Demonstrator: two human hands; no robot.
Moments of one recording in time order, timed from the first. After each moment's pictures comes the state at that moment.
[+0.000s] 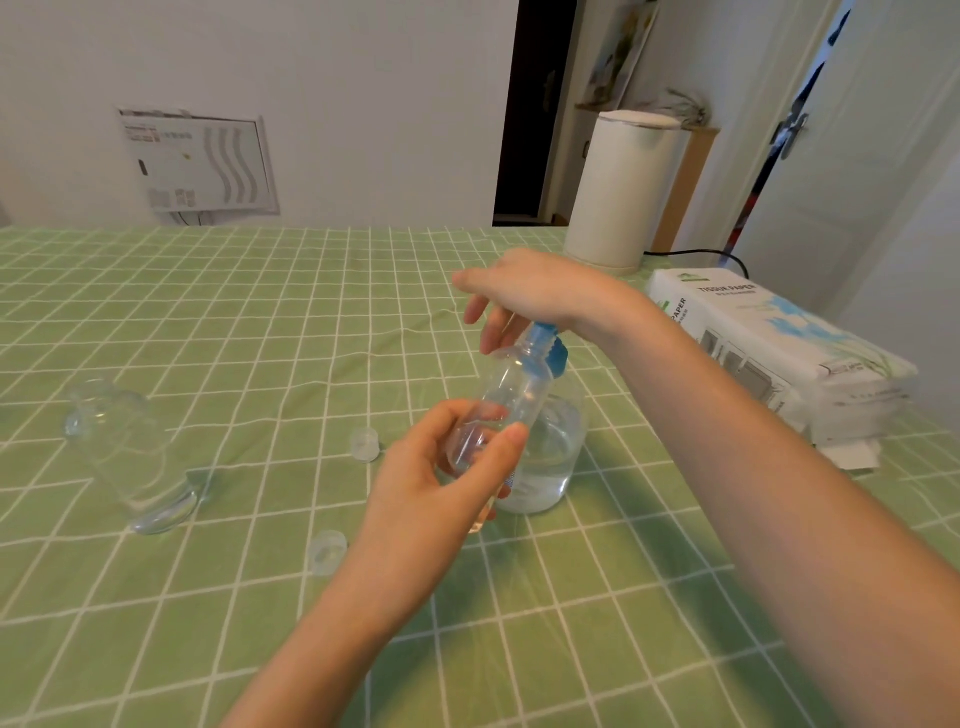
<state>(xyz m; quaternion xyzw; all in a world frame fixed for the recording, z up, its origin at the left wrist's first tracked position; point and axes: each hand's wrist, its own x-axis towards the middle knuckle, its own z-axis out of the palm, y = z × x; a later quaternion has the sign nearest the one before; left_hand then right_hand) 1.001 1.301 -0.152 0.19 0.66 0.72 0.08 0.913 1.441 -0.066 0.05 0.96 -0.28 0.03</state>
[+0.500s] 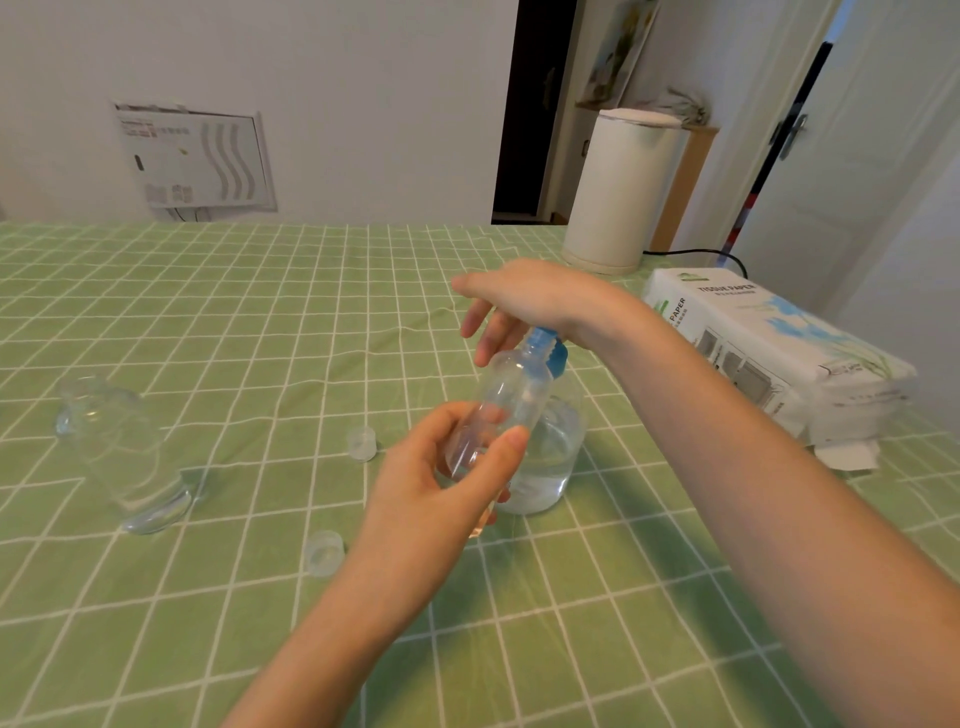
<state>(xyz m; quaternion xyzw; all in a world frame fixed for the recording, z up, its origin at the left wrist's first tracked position) 1.003 1.302 -0.152 0.19 0.66 0.72 0.09 0.915 1.441 -0.070 0.07 0.95 -0.31 0.07</state>
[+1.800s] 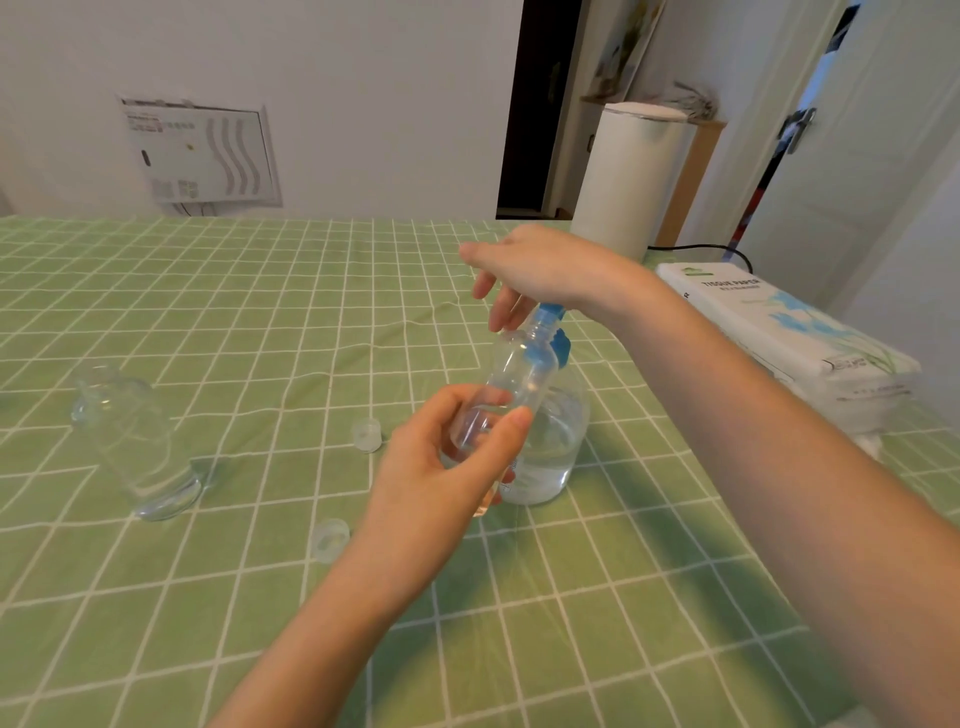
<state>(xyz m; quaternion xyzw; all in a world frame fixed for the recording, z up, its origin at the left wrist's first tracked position) 1.002 1.304 -0.148 0.18 0.65 0.73 0.08 0.911 1.444 -0.059 0.04 0.96 -0.28 0.01</state>
